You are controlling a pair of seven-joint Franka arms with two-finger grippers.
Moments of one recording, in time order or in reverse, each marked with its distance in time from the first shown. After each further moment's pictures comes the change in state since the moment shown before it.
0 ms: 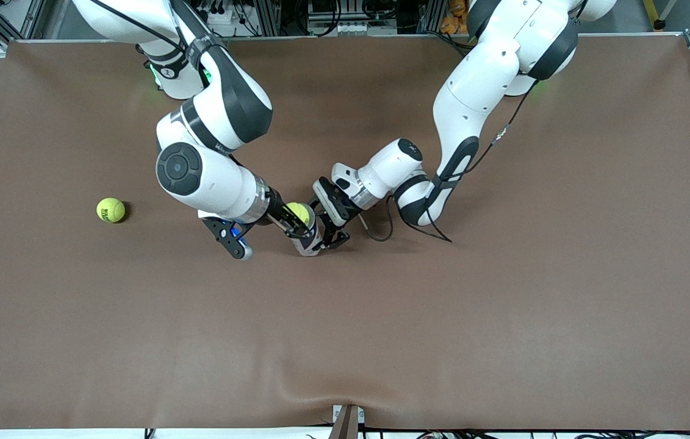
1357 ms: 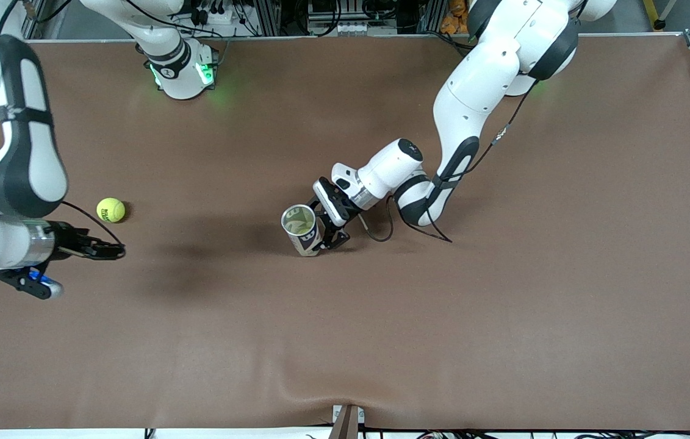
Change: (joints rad) left arm 0.002 0.000 -0.001 0.002 0.001 0.000 0.000; right arm -0.557 -0.012 -0.071 -0.060 -0.243 -0.259 -0.979
